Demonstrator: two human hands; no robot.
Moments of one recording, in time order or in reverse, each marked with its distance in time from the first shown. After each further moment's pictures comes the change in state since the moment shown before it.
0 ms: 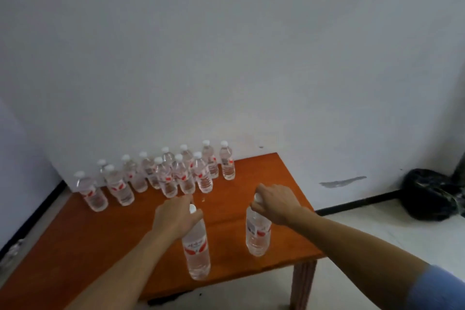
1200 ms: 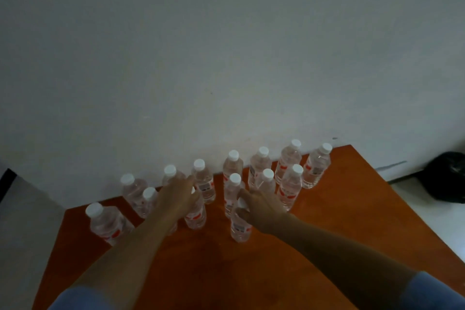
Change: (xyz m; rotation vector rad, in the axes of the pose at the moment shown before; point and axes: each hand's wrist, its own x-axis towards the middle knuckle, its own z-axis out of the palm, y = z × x) left_hand 0.364 -0.402 0.107 -0.091 -0.182 0.140; right_hand 0.392 -0.273 0.188 0.128 -0.202 -0.008
